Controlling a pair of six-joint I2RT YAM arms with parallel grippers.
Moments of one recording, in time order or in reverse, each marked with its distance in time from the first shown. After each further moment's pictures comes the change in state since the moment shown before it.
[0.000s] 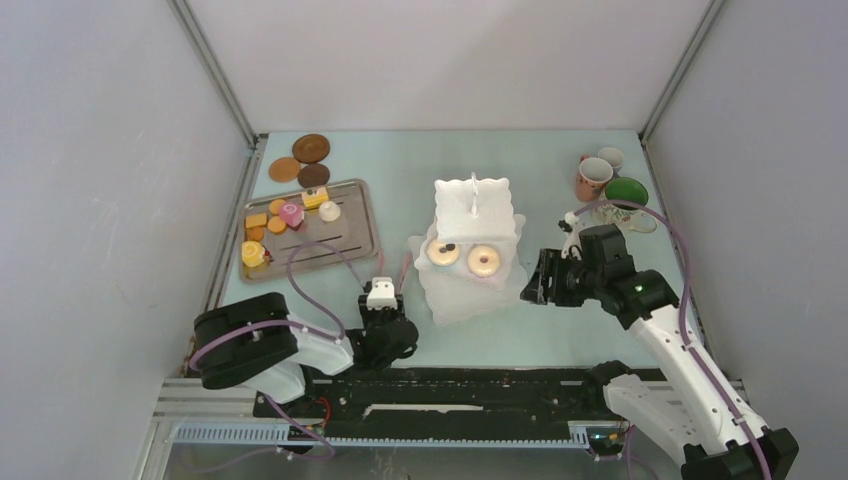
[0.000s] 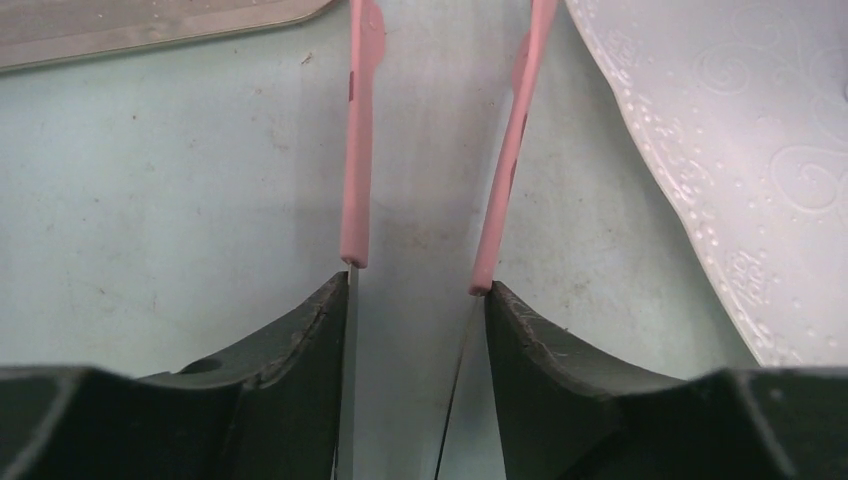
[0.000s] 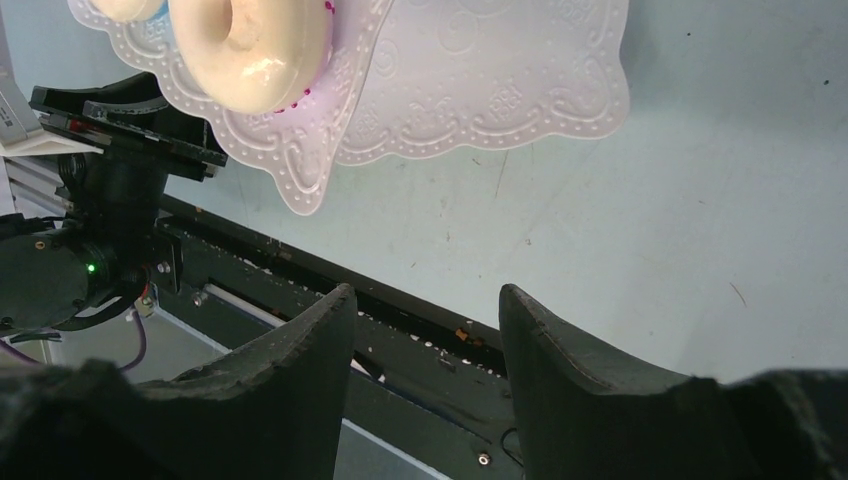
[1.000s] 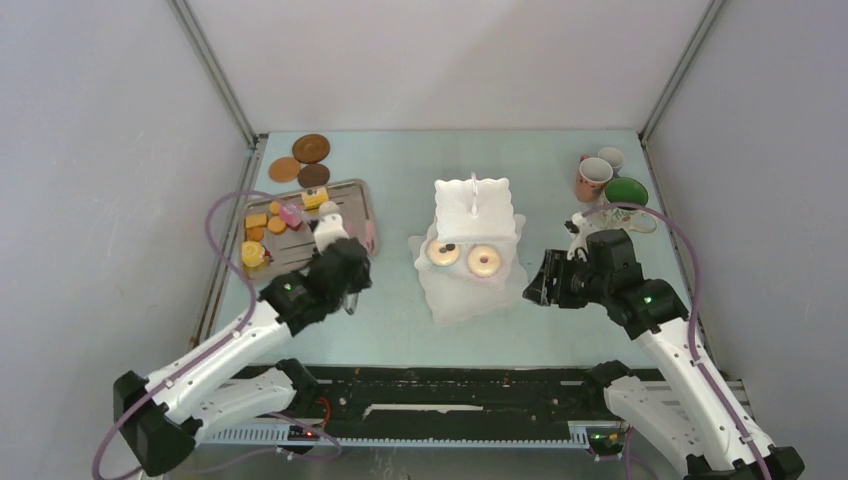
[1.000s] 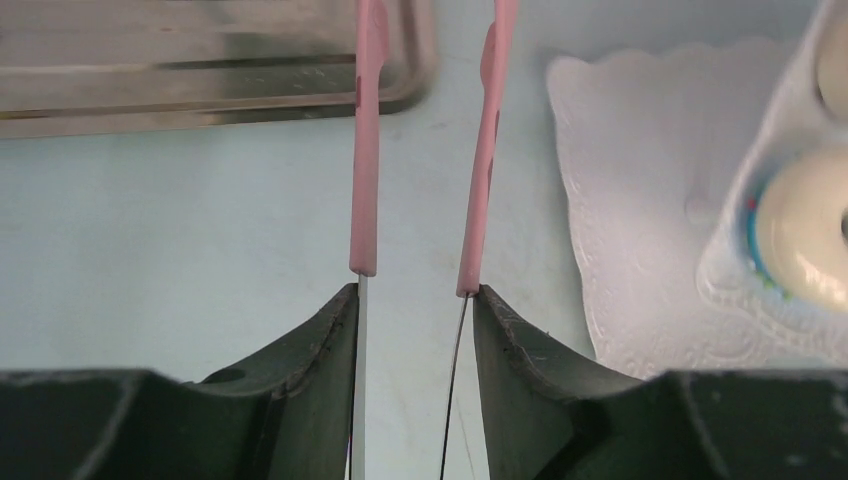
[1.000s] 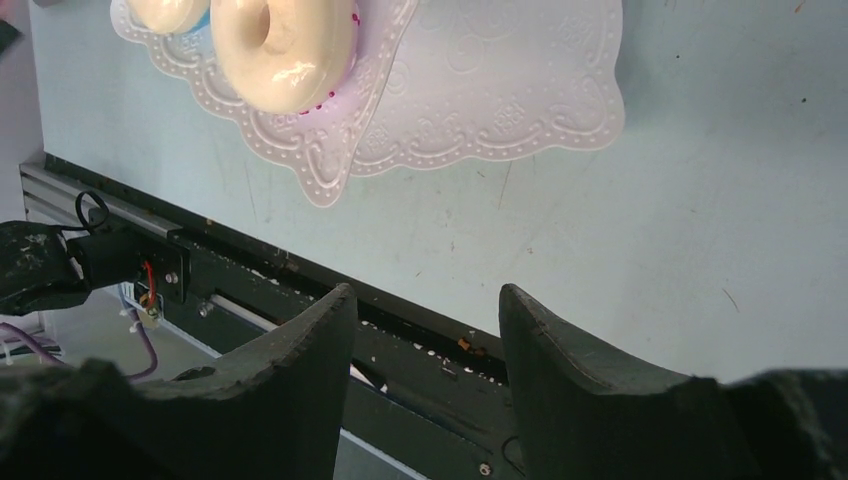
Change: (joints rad) left arm 0.364 -0.563 0.499 -1.092 0.442 -0.023; right arm 0.010 -0.072 -0.002 0.001 0.022 0.012
